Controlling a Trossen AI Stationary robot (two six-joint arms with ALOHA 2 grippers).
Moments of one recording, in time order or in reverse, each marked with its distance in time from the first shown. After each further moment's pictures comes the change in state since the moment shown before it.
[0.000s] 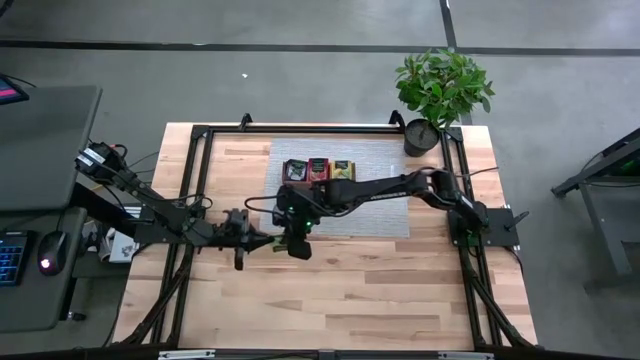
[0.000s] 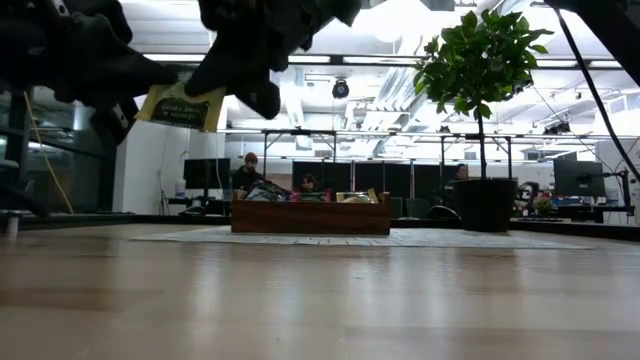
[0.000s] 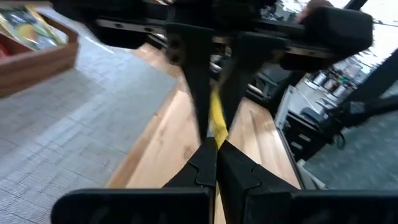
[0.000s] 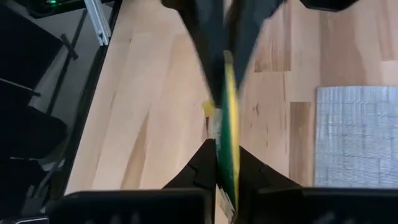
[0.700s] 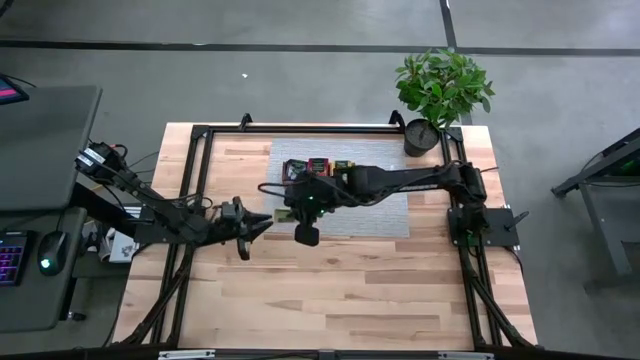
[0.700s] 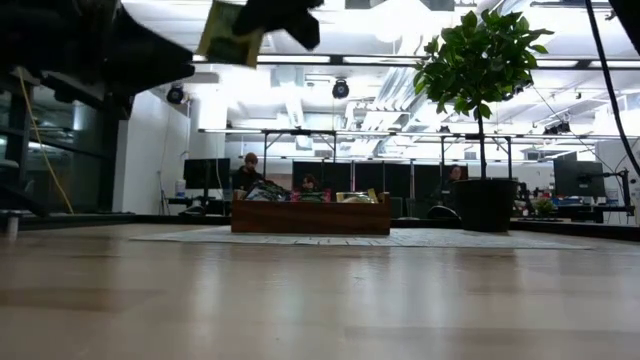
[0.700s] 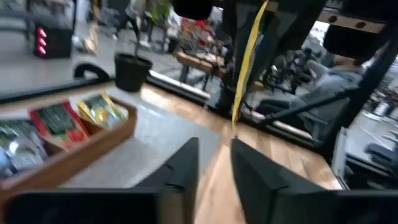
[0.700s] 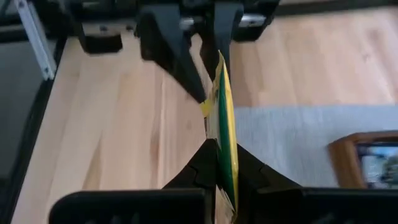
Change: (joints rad) left arm 0.000 0.000 -0.001 0.158 -0.253 0.259; right arm 0.020 -0.197 0.002 -0.139 0.343 -0.014
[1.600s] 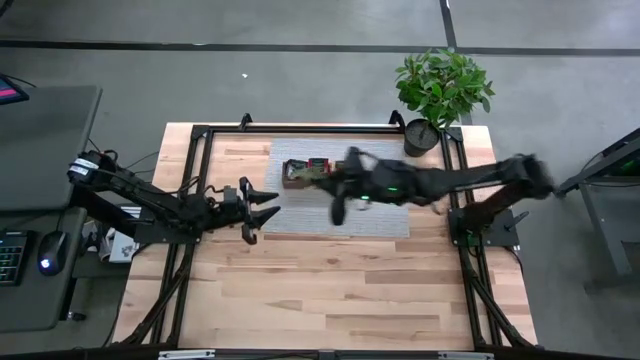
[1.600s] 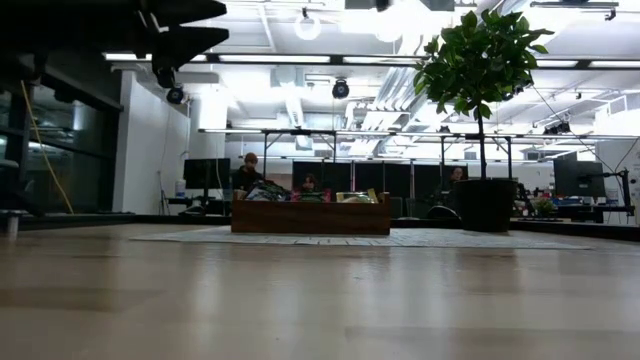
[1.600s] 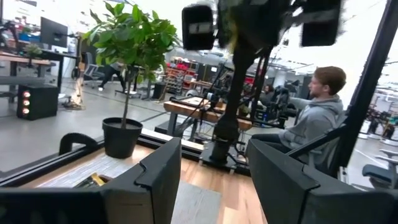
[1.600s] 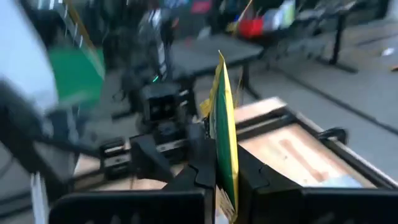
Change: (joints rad) left arm 0.270 0.005 0.060 0.195 0.314 0.238; right arm 0.033 -0.495 -0.626 0.736 0.317 0.114
